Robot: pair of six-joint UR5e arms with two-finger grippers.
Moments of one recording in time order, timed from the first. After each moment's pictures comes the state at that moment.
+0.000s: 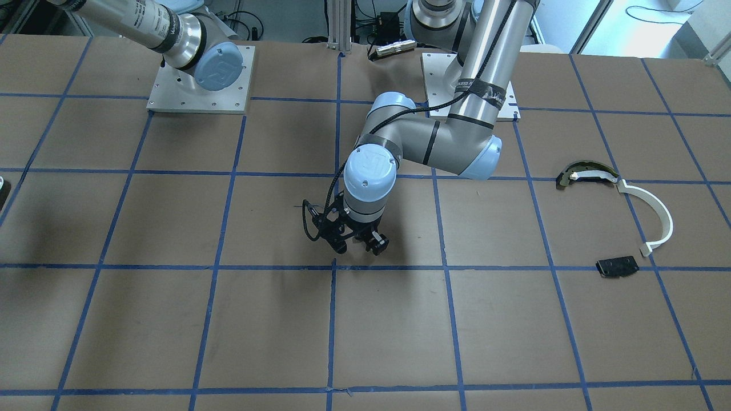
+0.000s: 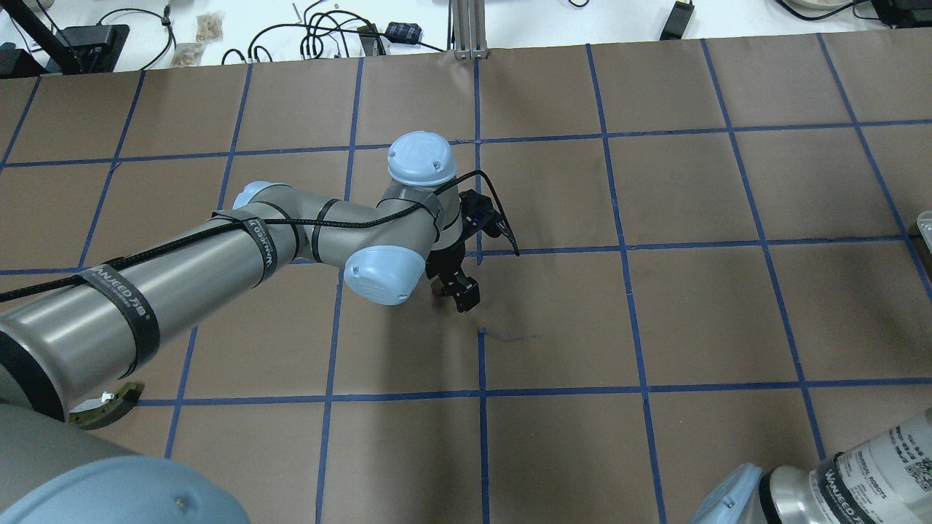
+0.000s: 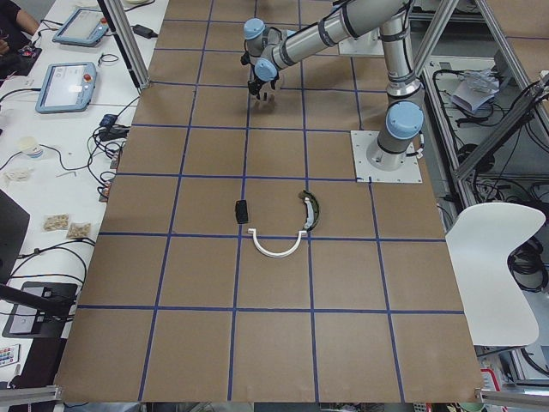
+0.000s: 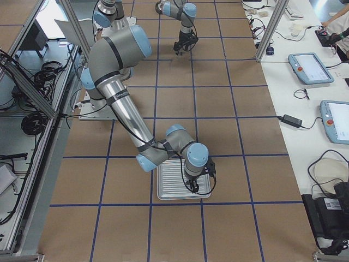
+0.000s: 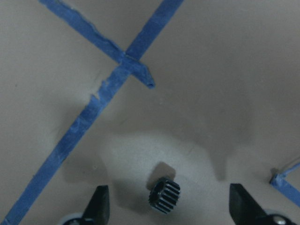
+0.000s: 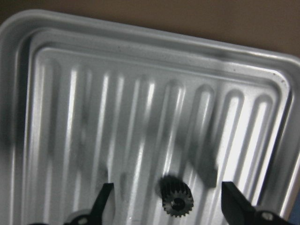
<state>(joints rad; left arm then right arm) -1.91 -2.05 -1.80 -0.98 1.52 0.57 0.63 -0.91 1.51 -2.19 -1.63 -1.16</state>
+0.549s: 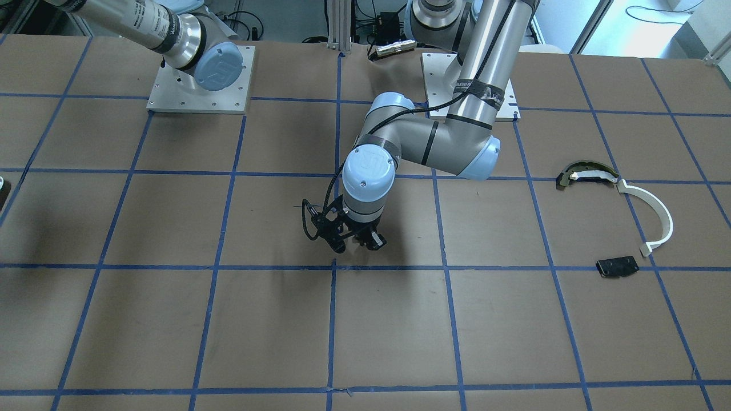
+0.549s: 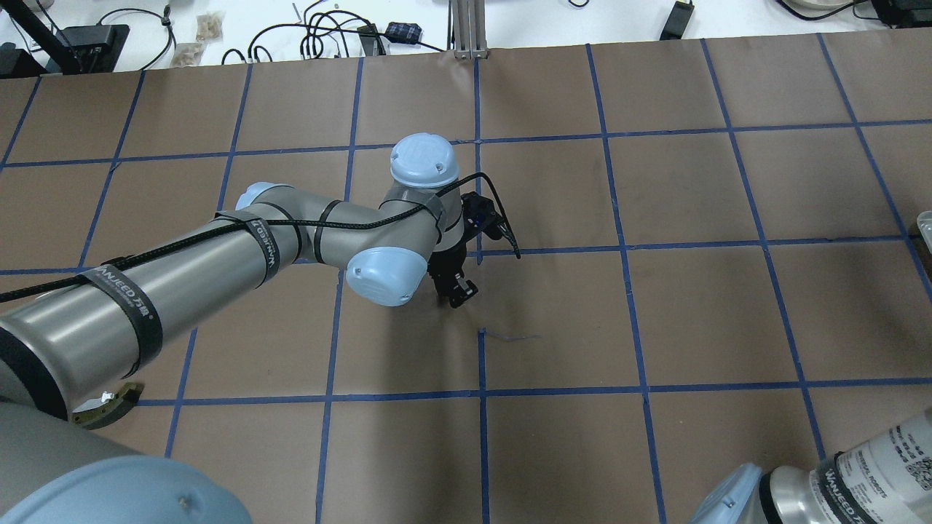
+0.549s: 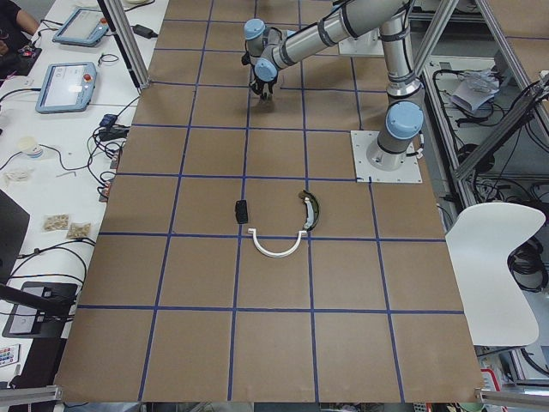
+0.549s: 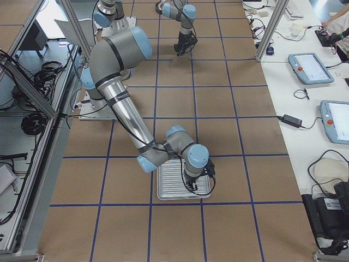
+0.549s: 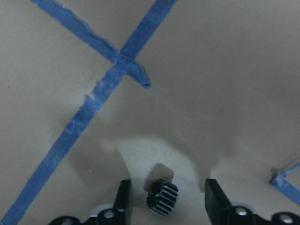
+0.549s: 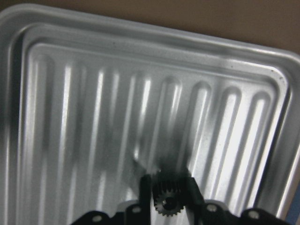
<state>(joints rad) -1.91 -2.06 -1.80 -0.98 1.52 0.58 0.63 -0.91 1.50 -2.19 -1.63 -1.16</state>
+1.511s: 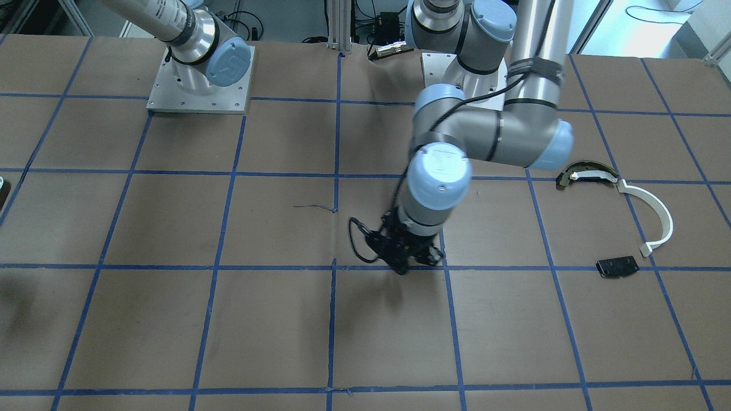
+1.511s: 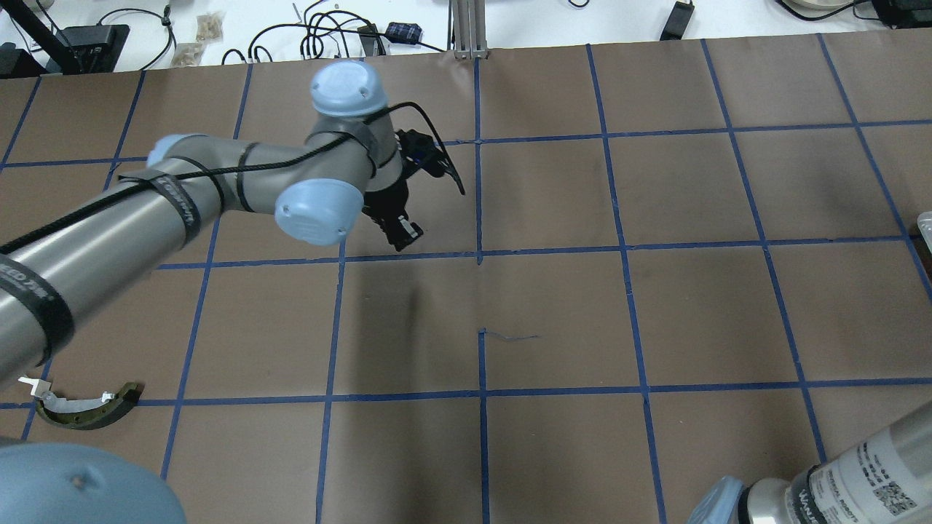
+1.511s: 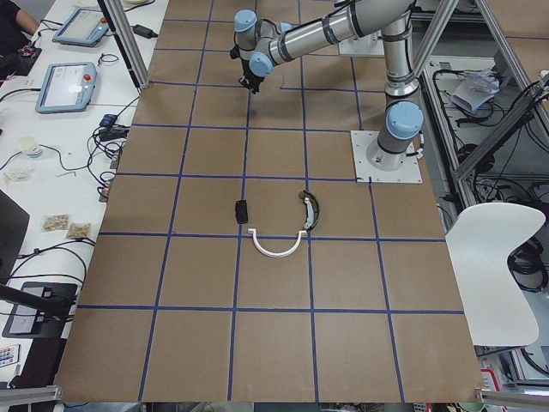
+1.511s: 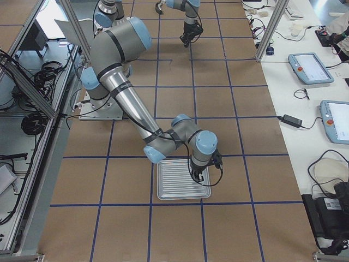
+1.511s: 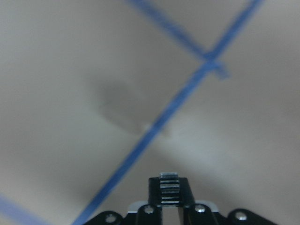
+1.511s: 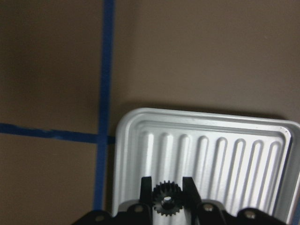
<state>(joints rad) -1.68 -1.96 -1.69 -1.14 1.57 0.62 0.82 -1.05 1.49 -2.04 -1.66 -0.87</state>
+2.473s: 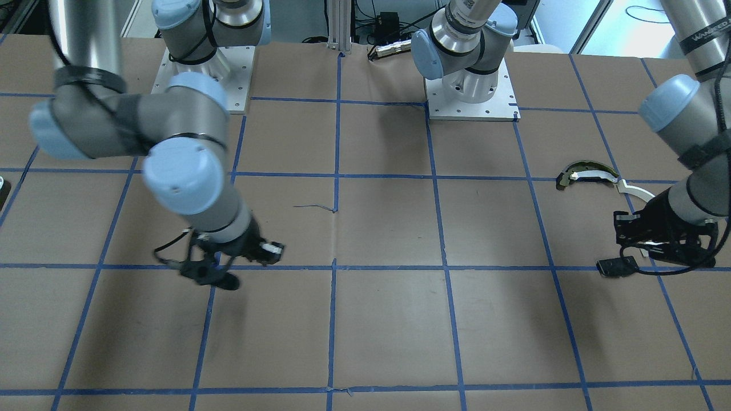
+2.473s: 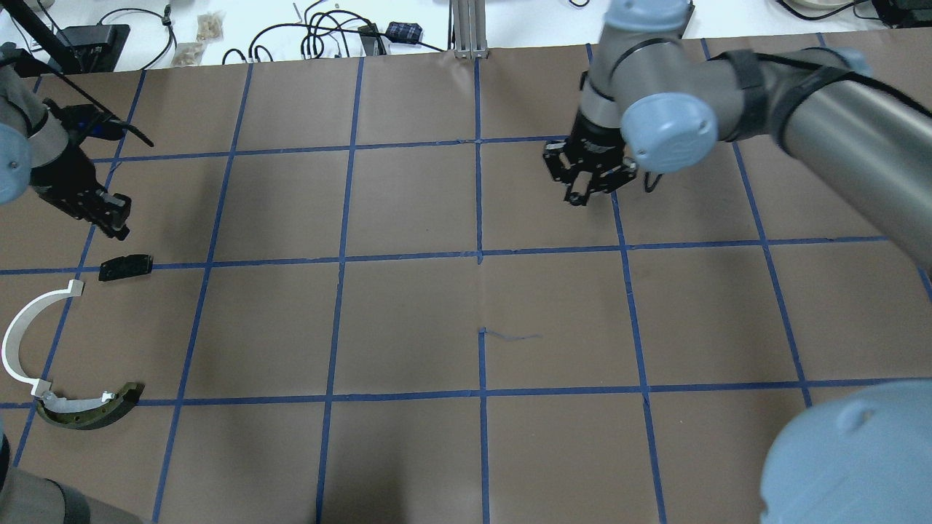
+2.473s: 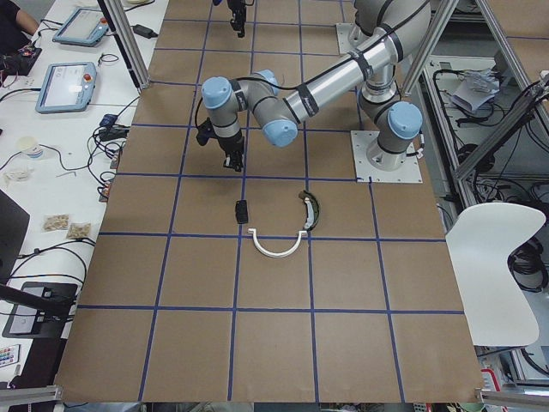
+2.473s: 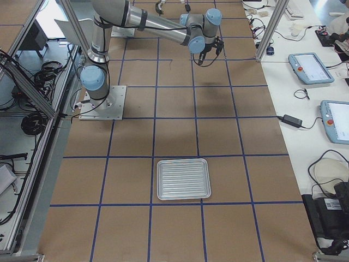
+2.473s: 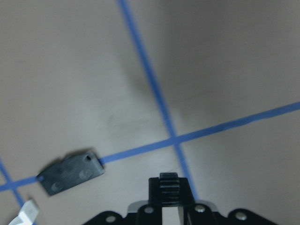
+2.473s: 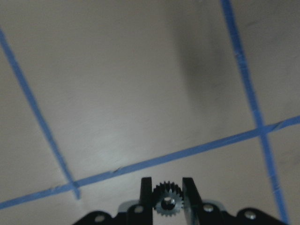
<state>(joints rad) -1.04 -1.90 -1.68 -1.22 1.71 0.73 1.77 -1.15 1.60 -1.99 -1.48 0.54</state>
